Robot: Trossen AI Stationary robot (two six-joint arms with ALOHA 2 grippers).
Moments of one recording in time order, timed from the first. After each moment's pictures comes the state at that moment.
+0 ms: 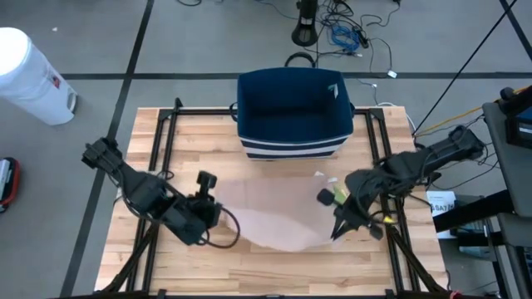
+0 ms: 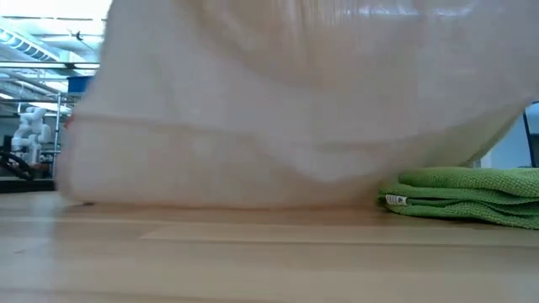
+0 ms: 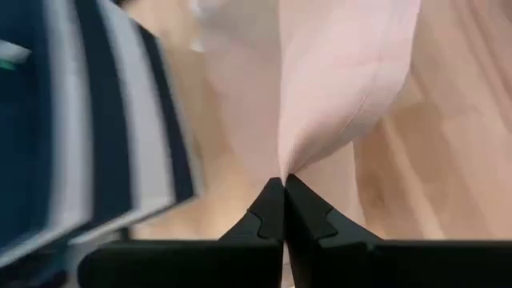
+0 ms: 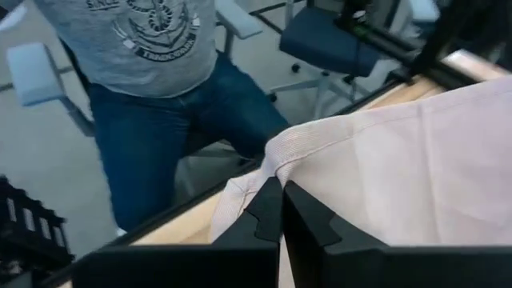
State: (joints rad) left arm -0.62 1.48 1.66 -1.34 -0.52 -0.08; right arm 0.39 1.16 1.15 -0.57 -0.46 -0.32
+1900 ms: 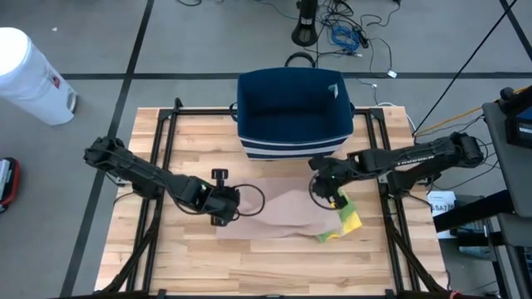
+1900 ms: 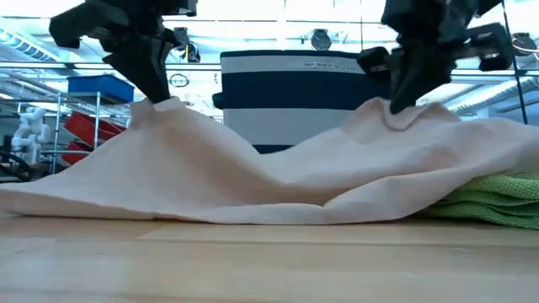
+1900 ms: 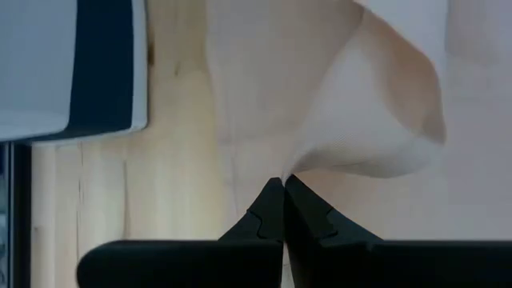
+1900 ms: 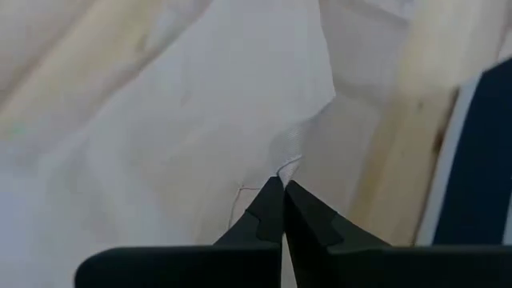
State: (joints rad) left arm -0.37 1.48 1.09 -0.87 -0.44 -0.20; right arm 0.07 1.23 0.85 -0.57 -0.04 -0.45
